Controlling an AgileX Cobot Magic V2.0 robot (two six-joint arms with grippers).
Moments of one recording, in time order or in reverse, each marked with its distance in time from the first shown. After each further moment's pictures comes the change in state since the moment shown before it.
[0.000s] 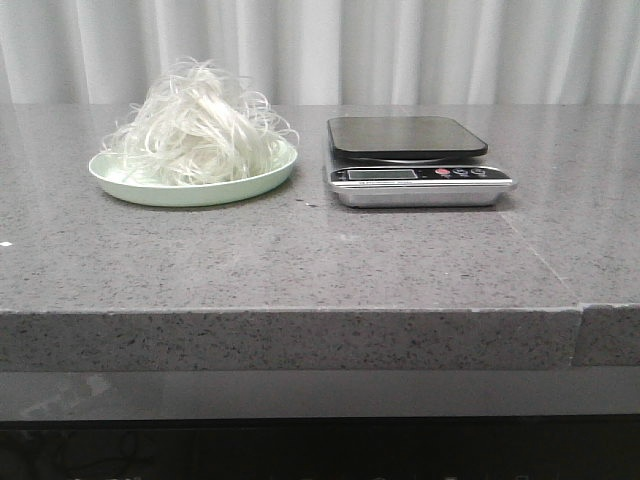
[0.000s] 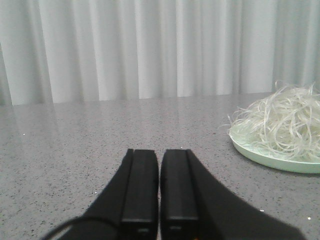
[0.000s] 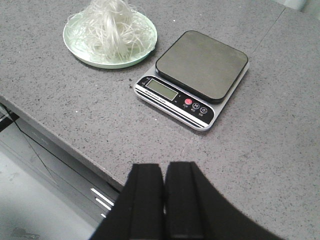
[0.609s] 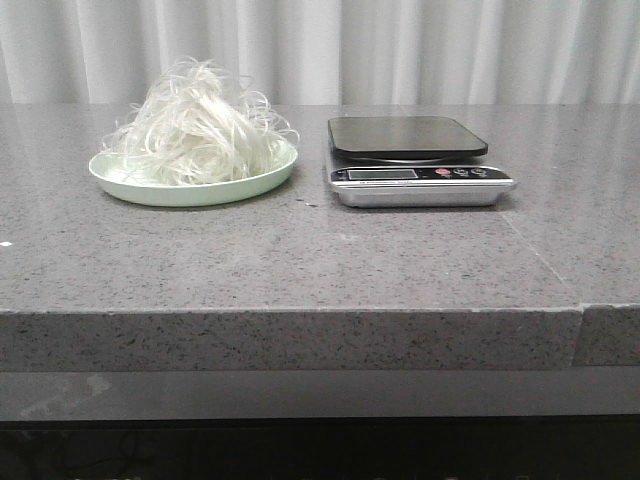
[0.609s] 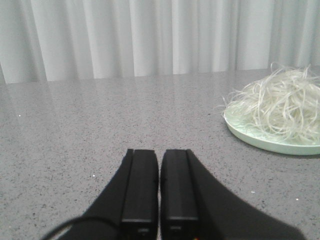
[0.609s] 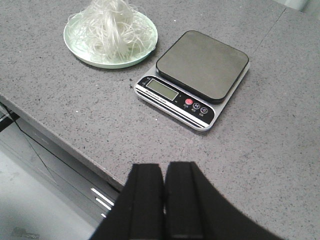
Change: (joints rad) left arm 0.000 0.003 -0.083 0.002 0.180 0.000; right arm 0.002 0.000 0.000 0.000 0.001 0.000
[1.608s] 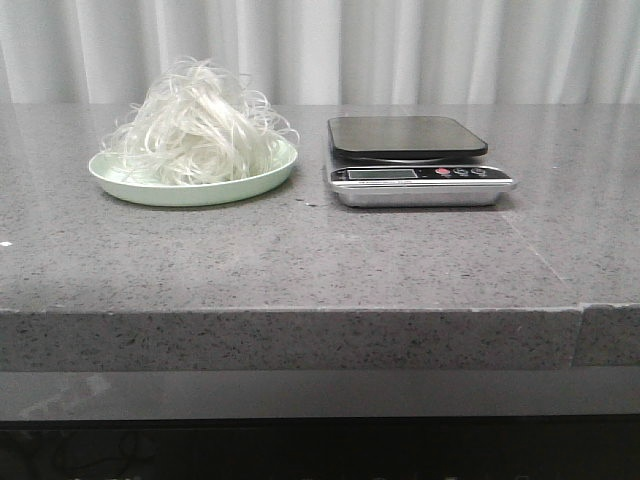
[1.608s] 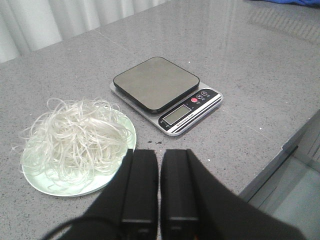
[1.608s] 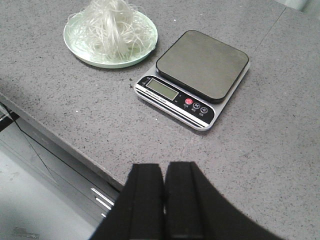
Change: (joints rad) left arm -0.657 0.779 -0.842 0.003 0.433 0.001; right arm 0.000 0.000 0.000 0.000 0.000 0.000
